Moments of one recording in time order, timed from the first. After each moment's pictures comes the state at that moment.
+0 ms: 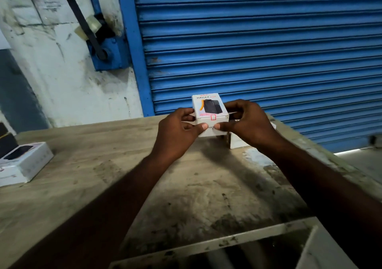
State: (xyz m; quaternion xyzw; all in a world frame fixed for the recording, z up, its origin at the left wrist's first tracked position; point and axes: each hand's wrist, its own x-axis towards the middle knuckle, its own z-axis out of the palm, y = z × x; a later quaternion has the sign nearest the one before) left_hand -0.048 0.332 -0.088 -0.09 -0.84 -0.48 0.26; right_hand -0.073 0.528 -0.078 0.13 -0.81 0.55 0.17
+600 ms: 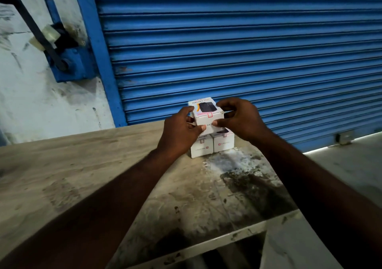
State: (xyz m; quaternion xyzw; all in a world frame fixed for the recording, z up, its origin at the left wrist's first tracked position) left_hand -0.091 0.443 -0.078 -0.14 -0.85 -0.45 0.23; right_hand -0.099 0.632 -0.063 0.11 -0.83 0.52 0.19
